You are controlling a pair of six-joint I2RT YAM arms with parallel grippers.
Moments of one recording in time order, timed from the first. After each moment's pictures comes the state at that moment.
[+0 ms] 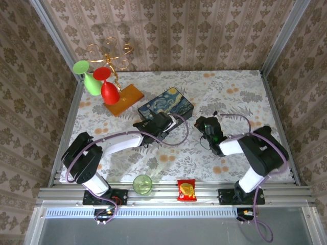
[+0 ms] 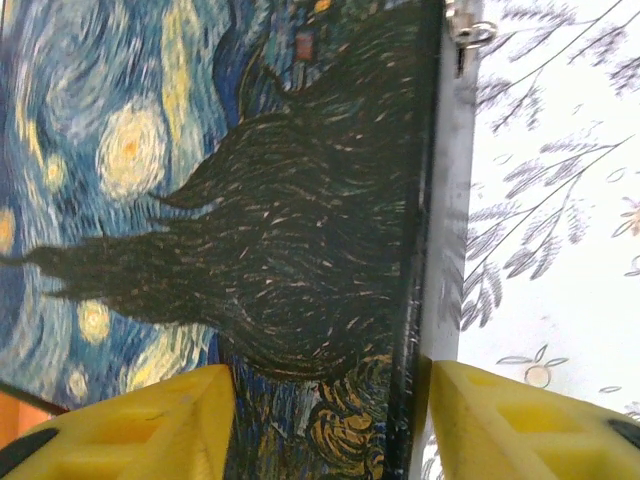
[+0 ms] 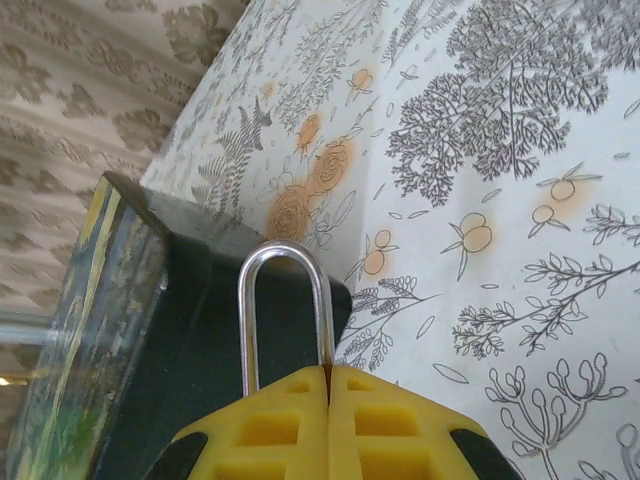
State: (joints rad) left arm -0.89 1.60 0.99 -0.37 -0.39 0.20; right arm 0.43 1.59 0.50 0.63 0.24 1.02
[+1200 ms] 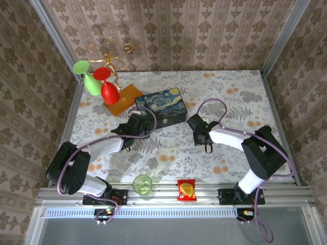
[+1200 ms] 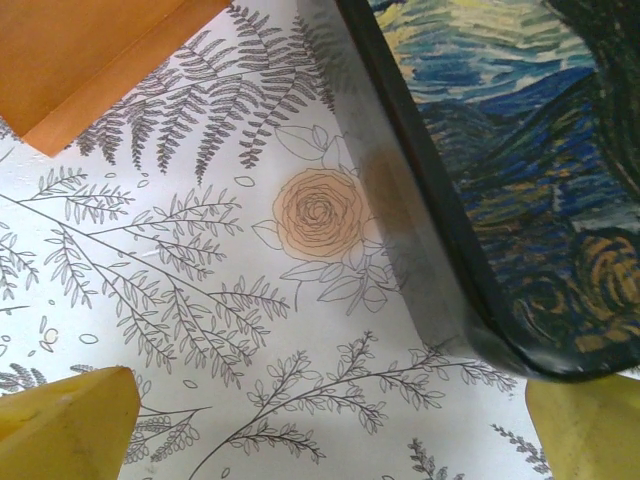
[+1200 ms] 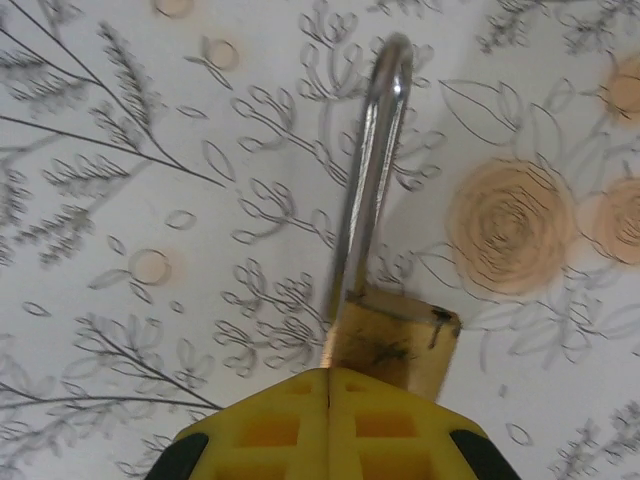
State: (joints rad) left arm -0.63 1.42 0.68 -0.16 -0.37 -0.37; right arm 0.57 1.63 0.87 -0.51 0.35 0.48
